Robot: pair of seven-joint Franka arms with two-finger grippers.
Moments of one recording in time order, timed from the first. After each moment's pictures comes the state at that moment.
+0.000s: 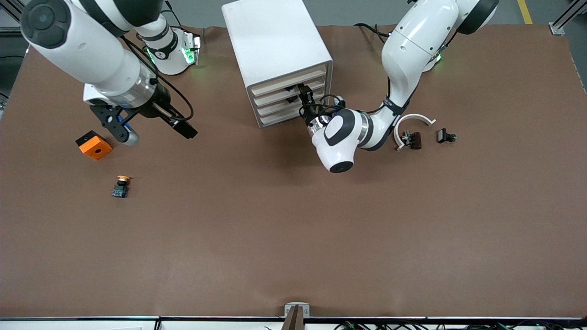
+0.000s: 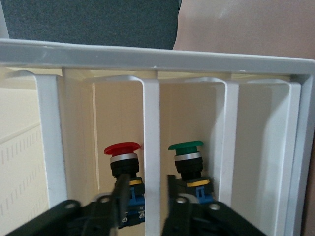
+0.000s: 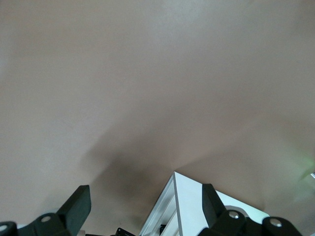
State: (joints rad) left arm -0.50 0.75 -0.21 -1.62 -0.86 1.48 -2.30; right arm 0.47 0.09 -0.07 -1.60 0.16 1.65 1.17
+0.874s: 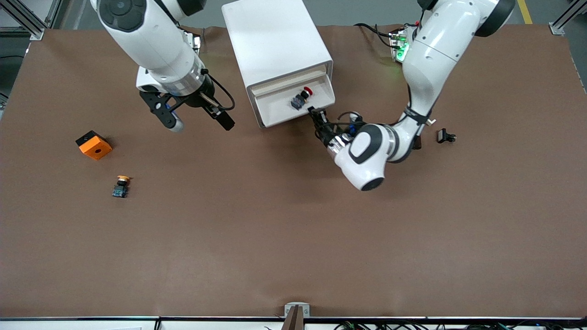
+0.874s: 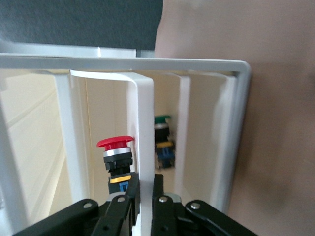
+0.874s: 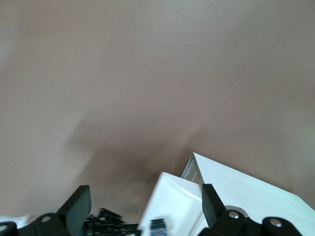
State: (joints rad) left arm -0.35 0.75 -0.19 -1.57 -0.86 1.50 -2.30; right arm 0.63 0.11 -0.07 -1.62 0.15 1.74 1.37
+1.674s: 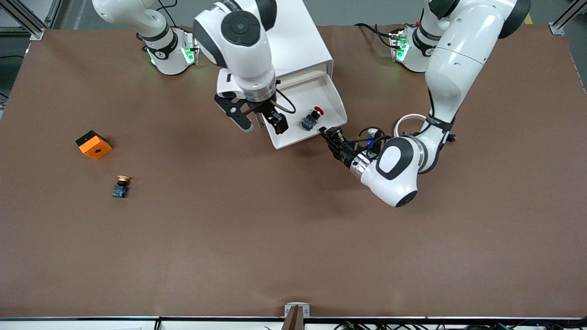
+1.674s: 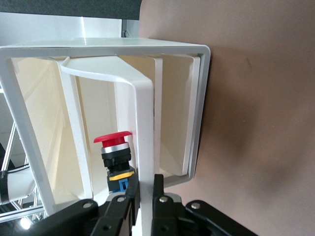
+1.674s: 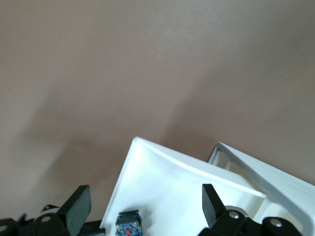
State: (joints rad) left arm -0.26 0.76 -0.18 -1.52 -0.86 1.53 -2.28; right arm 0.84 0.29 -0.07 -1.61 0.06 1.91 1.56
